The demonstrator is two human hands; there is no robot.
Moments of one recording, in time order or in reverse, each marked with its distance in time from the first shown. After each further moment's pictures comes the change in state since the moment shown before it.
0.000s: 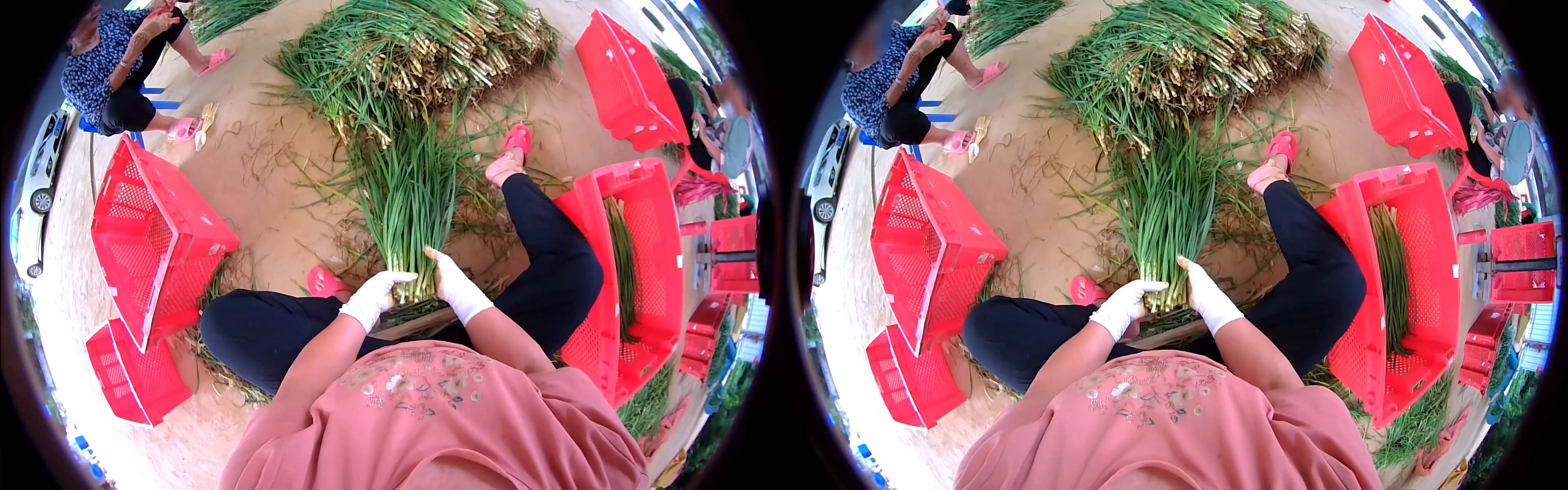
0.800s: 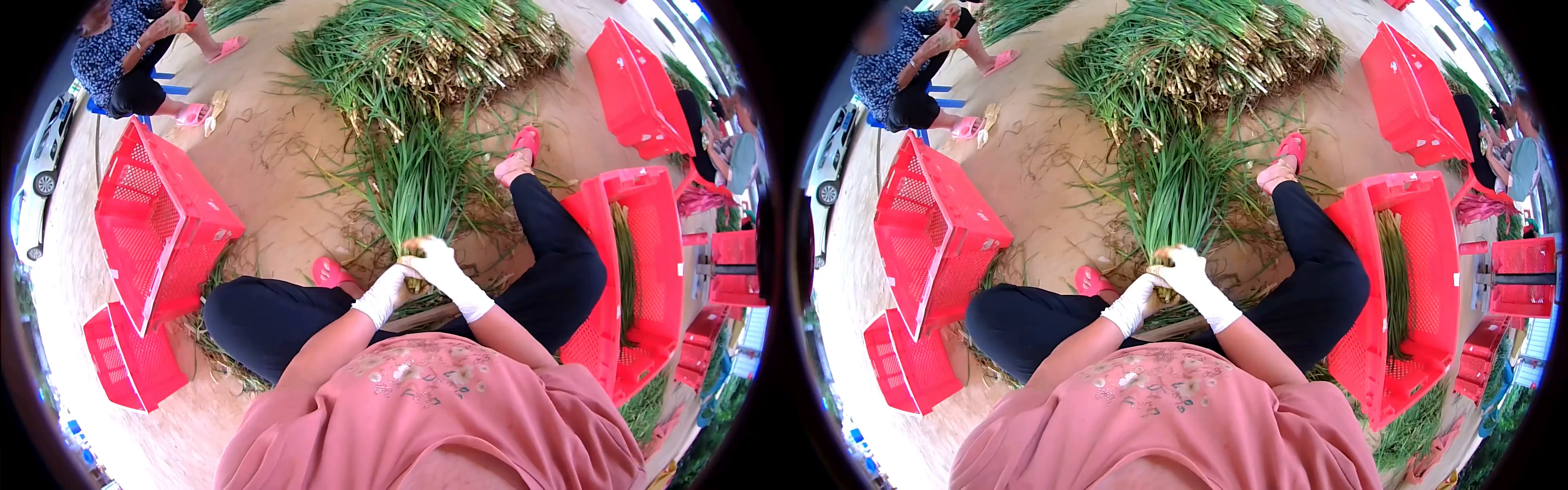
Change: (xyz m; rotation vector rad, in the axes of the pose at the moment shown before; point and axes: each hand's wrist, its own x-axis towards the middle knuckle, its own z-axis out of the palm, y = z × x) left_hand -0.005 -0.012 0.005 -0.066 -0.014 0.075; right_hand -0.013 0.004 0.035 -1.668 0.221 -0.872
